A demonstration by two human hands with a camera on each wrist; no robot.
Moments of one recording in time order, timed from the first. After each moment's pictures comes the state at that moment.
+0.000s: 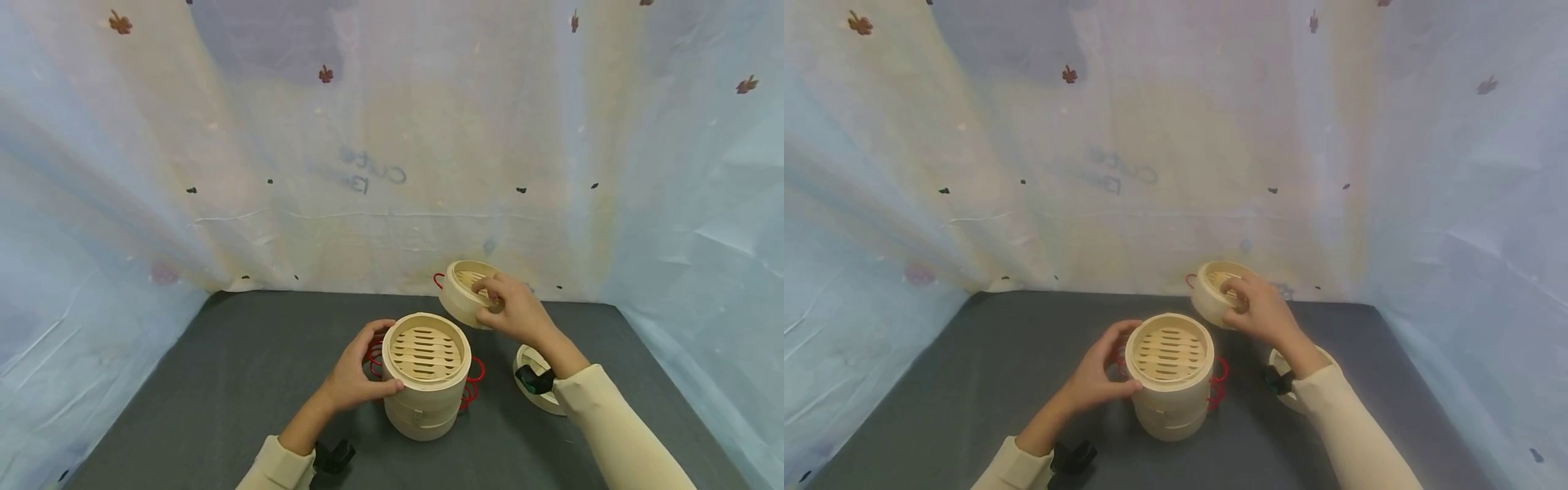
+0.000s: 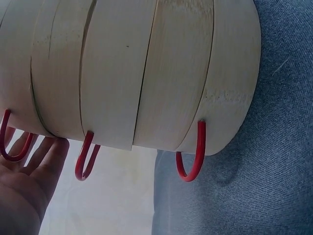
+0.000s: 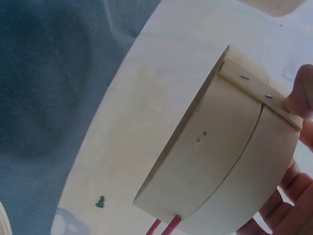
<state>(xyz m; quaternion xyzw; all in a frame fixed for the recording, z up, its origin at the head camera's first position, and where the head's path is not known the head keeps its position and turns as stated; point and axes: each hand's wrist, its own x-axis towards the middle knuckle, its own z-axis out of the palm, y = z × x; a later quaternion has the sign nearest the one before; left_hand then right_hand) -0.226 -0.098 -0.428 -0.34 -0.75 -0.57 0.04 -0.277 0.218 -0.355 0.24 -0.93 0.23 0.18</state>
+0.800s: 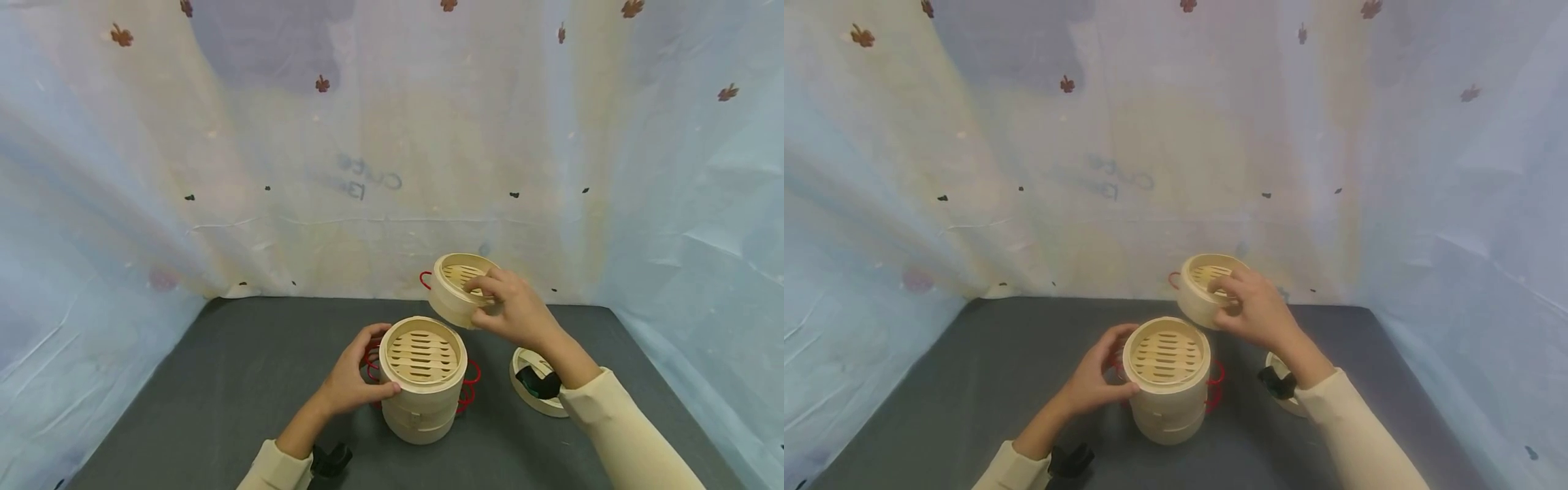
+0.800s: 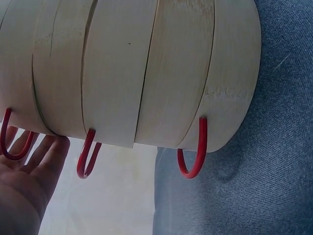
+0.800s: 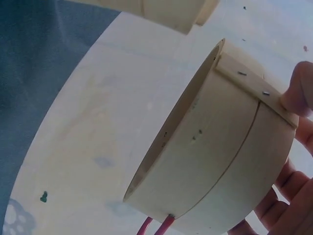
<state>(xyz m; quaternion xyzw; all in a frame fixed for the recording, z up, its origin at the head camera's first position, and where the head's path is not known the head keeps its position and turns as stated) -0.226 -0.099 -0.429 -0.34 -0.76 -0.55 0.04 -0.252 0.206 -0.322 0.32 -0.89 0.21 0.26</state>
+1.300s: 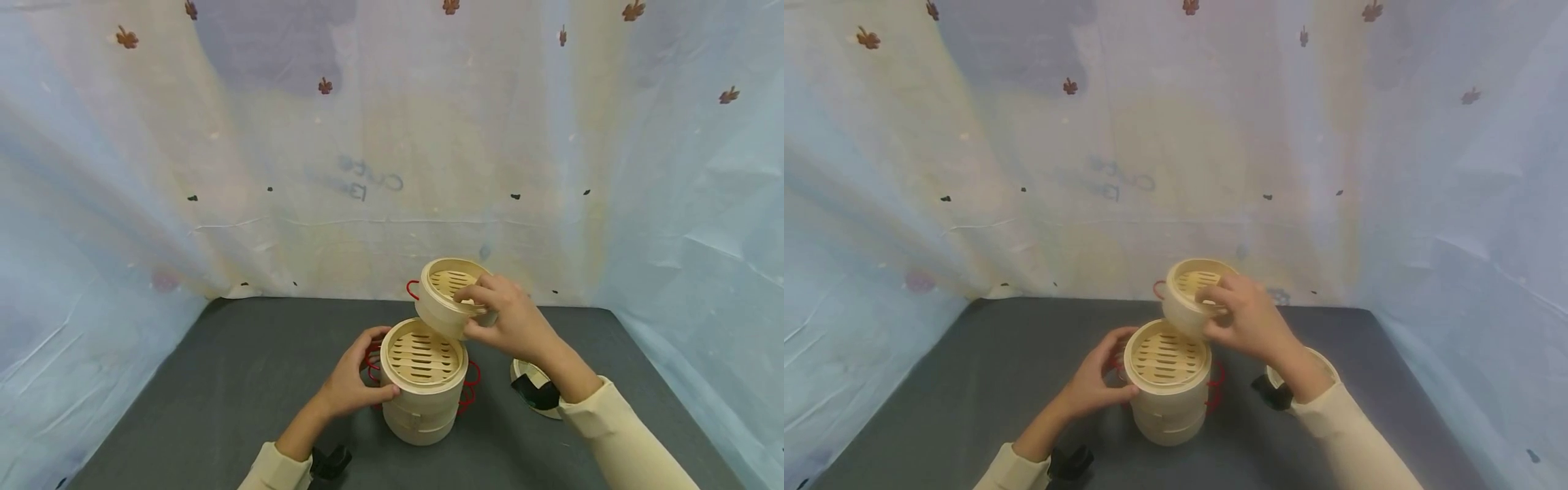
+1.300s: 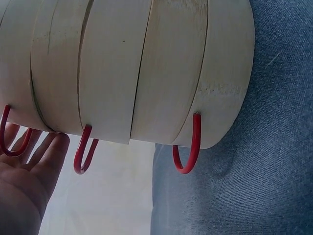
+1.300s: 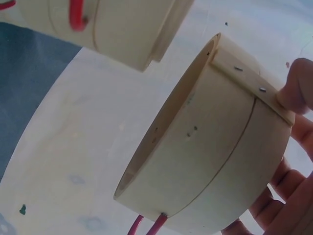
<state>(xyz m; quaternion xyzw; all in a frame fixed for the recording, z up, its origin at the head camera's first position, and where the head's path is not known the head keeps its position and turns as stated) -0.224 -0.101 -0.430 -0.33 -0.77 -0.55 0.03 -0.235 0.191 -0.315 0.36 -0.87 0.20 0.27</state>
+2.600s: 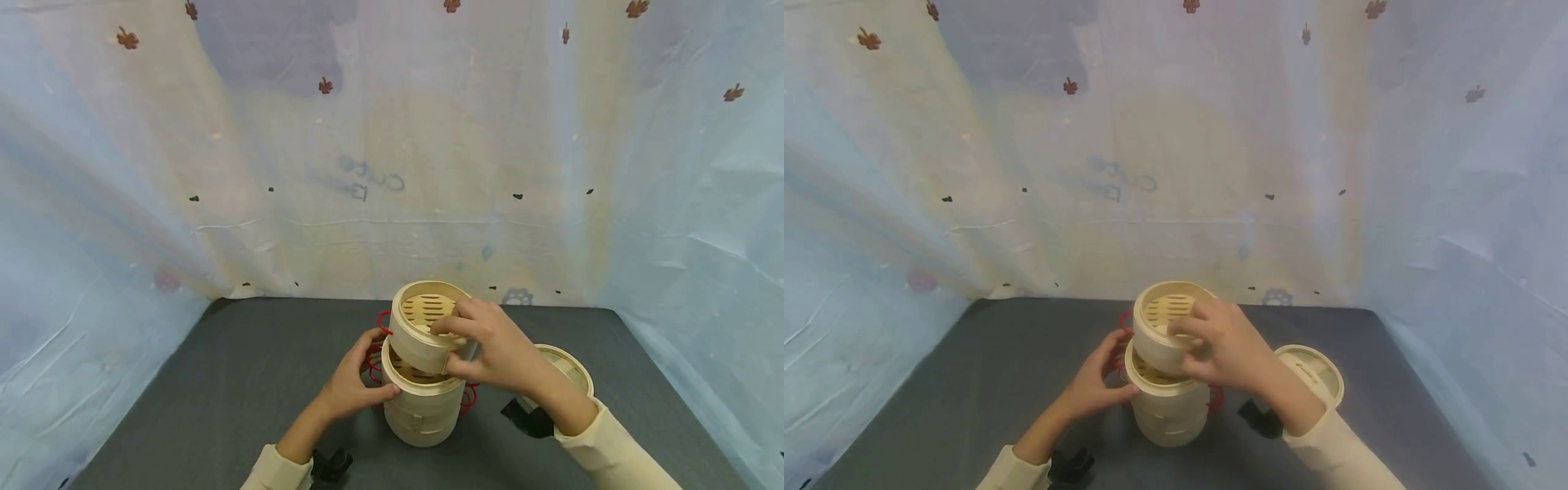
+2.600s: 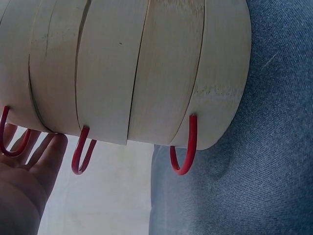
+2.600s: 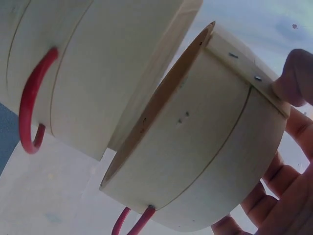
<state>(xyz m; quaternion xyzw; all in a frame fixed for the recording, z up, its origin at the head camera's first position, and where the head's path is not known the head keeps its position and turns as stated) -0.225 -0.102 -0.434 -0.33 -0.75 -0.57 0.03 -0.205 0.163 -0.318 0.43 -0.84 0.19 0.28</state>
